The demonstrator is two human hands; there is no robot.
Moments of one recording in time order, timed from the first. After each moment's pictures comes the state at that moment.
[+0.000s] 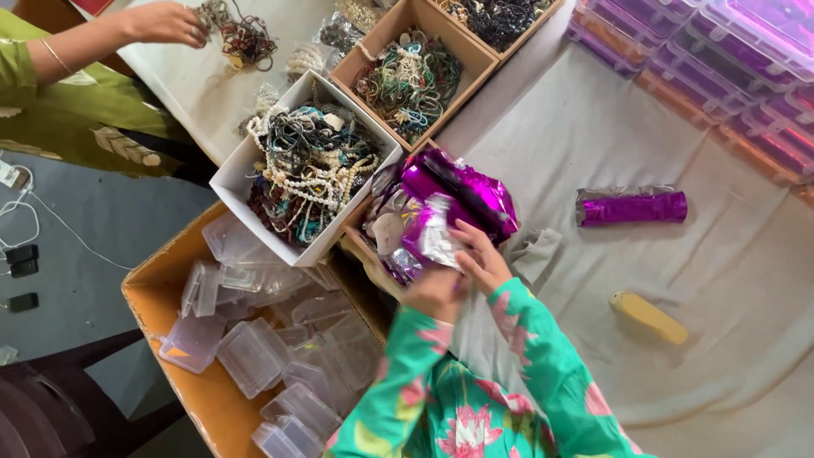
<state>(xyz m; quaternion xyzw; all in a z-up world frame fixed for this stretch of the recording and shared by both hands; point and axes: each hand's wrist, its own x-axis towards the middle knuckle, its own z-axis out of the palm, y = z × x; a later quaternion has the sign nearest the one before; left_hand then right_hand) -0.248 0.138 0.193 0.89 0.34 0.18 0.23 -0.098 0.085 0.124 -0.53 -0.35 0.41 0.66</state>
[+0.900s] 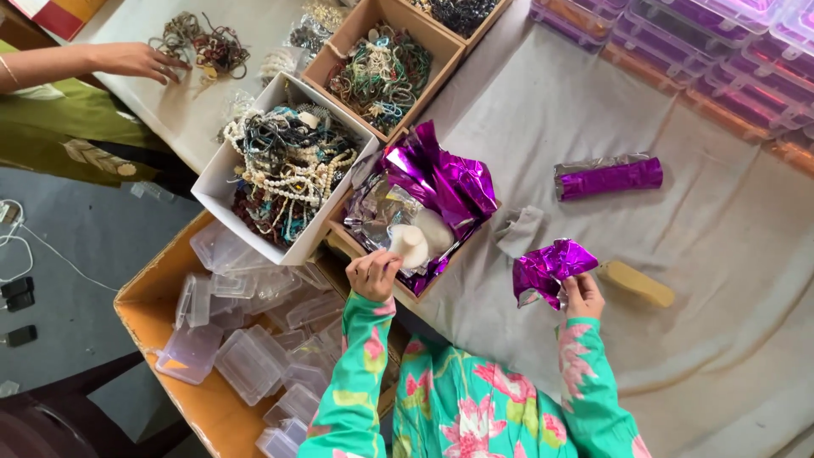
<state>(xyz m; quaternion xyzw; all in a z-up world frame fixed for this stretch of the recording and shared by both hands) -0.304 0.206 0.135 0.89 0.16 0.41 -0.11 -0.064 -0.127 -0.039 -0.62 0.02 0.17 0.77</state>
